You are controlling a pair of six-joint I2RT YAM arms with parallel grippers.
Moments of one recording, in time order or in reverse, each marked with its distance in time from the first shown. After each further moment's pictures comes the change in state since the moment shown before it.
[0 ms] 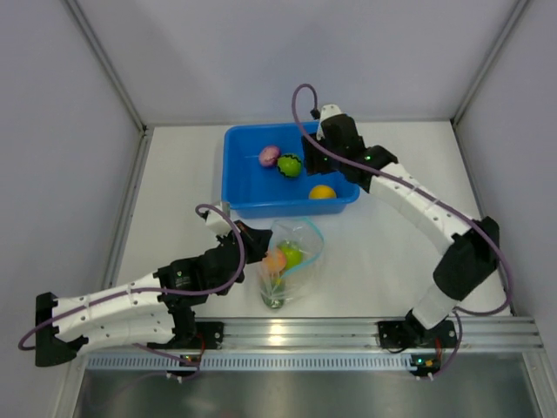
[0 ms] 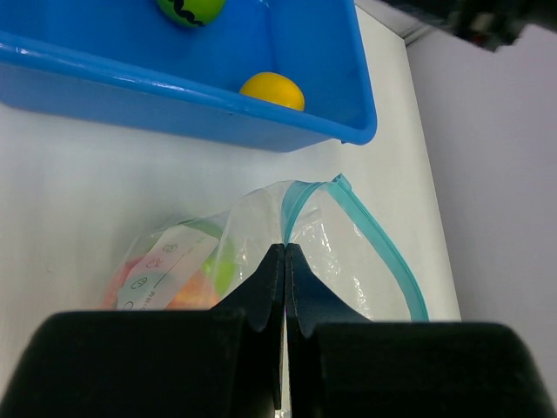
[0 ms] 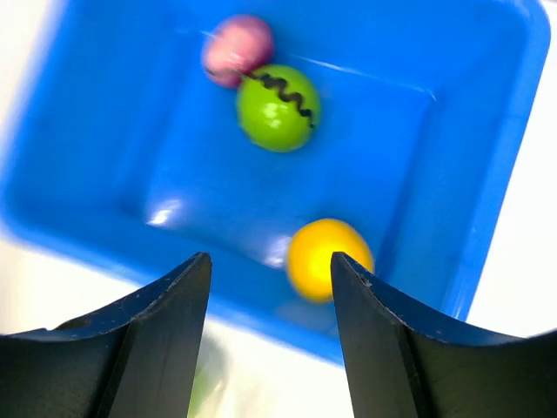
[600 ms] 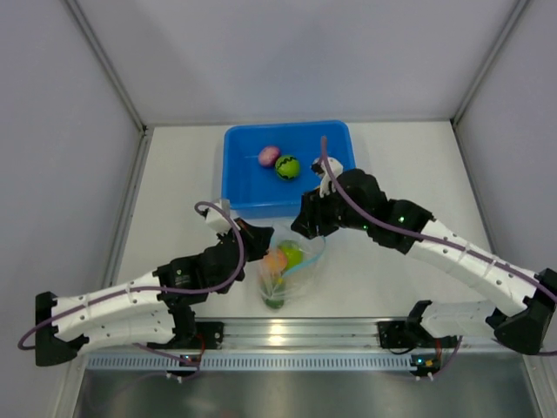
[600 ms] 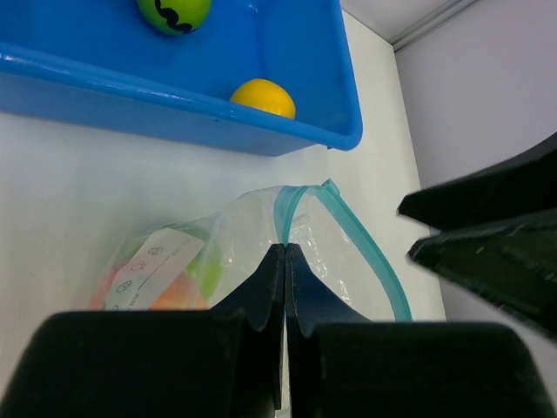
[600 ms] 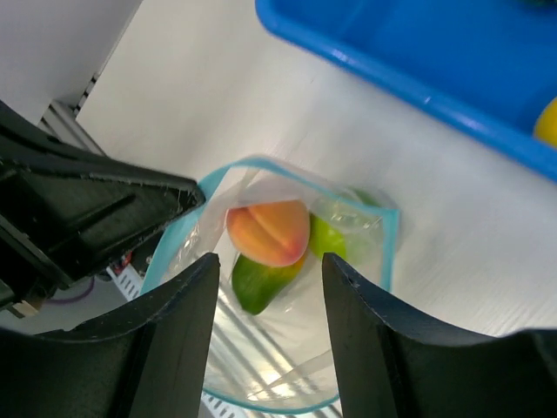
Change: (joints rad) left arm 0.000 0.015 0.032 -0.001 0.001 -0.009; right arm 0.233 -0.477 -0.319 -0.050 -0.279 0.207
